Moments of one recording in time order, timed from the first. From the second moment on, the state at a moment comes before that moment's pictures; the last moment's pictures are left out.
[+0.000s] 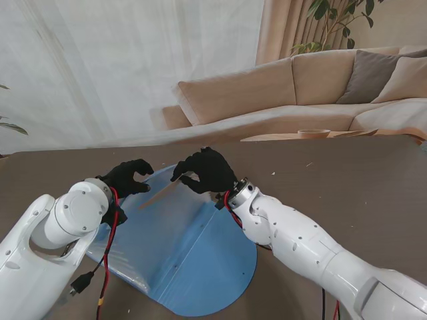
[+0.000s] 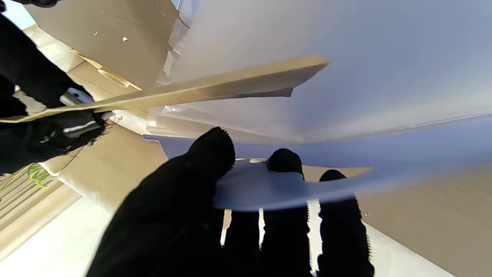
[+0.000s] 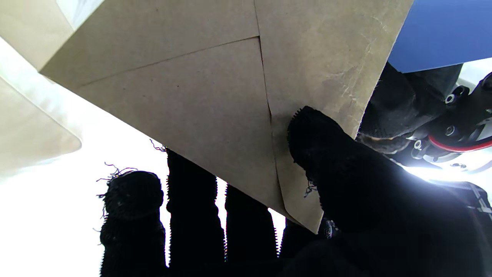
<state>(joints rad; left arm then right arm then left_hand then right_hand) 1.50 -1.03 -1.31 -1.93 0.51 0.56 -0.42 -0.96 -1.29 0.55 -0.96 -0.86 -0.49 -0.88 1.13 -0.36 0.53 -0.06 0.25 0.22 0.61 0.60 0.20 0.18 0.62 0.71 0.56 0.20 1.07 1.15 0.10 0.32 1.09 0.96 0.69 -0.59 0.93 -0.21 0.86 -0.34 0.93 0.46 1.10 -0.03 0.69 0.48 0.99 0.13 0.84 0.57 0.55 0.29 1.55 0.88</state>
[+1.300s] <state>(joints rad) 1.51 -1.04 -1.30 -1.95 0.45 0.55 -0.39 -0.94 -1.30 0.51 -0.96 -0.84 -0.52 -0.80 1.15 -0.36 0.53 -0.06 0.25 0.22 0.61 0.60 0.20 0.18 0.60 0.70 0.56 0.20 1.07 1.15 0.10 0.32 1.09 0.96 0.60 -0.72 1.08 -0.21 0.75 -0.31 1.02 0.30 1.01 -0.03 0.69 0.48 0.91 0.13 0.85 0.58 0.51 0.28 1.54 0.91</state>
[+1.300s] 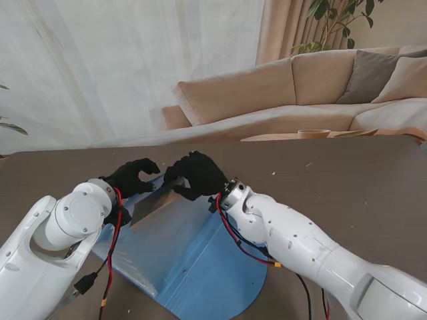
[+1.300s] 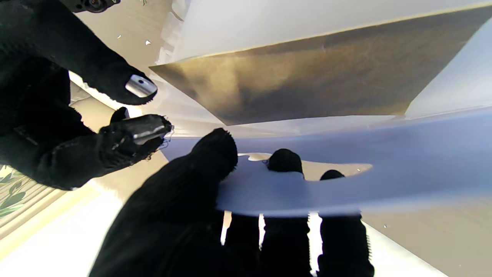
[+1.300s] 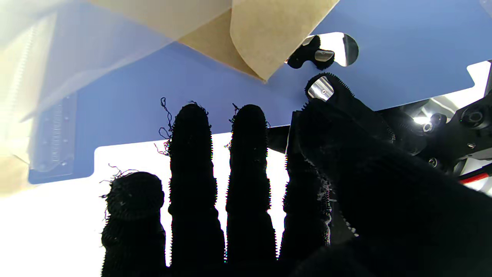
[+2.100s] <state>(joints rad) 1.51 -1.04 -1.32 -1.95 0.46 0.52 -0.40 -1.03 -1.19 0.59 -1.21 -0.93 -0.36 -0.54 1.15 -0.36 0.53 -0.06 0.25 0.22 0.61 0.60 0.20 0.18 0.60 0.70 0.56 0.20 1.07 1.15 0.09 0.32 1.09 0.95 0.53 -0.74 1.13 -0.14 0.72 -0.22 0.84 0.31 0.87 -0.02 0.74 0.54 0.80 0.11 0.89 0.63 0.46 0.22 1.56 0.95</state>
